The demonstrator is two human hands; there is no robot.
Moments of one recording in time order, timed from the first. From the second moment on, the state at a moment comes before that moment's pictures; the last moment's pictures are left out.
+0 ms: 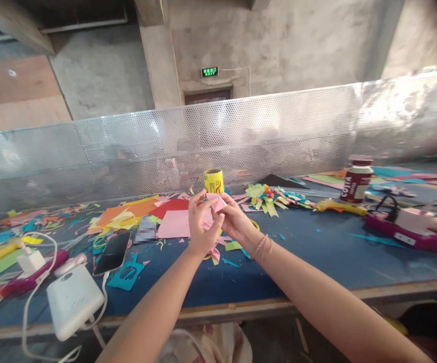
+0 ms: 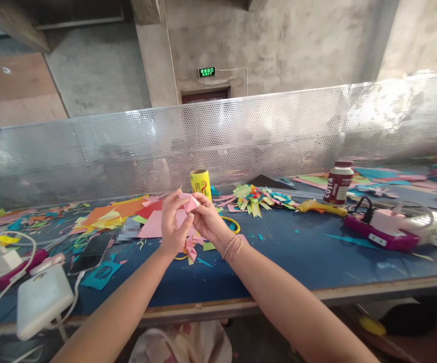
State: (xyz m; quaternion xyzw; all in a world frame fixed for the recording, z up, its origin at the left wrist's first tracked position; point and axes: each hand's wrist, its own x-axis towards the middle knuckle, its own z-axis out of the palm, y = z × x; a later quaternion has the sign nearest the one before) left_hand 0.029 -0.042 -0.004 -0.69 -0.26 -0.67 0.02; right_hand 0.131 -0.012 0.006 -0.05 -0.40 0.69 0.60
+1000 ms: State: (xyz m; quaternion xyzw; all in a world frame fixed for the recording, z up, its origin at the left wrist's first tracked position) left_hand 0.030 -0.038 -0.001 -0.65 -0.29 -0.70 -0.02; right_hand 0.129 -0.010 0.005 -0.03 -0.41 0.67 0.62
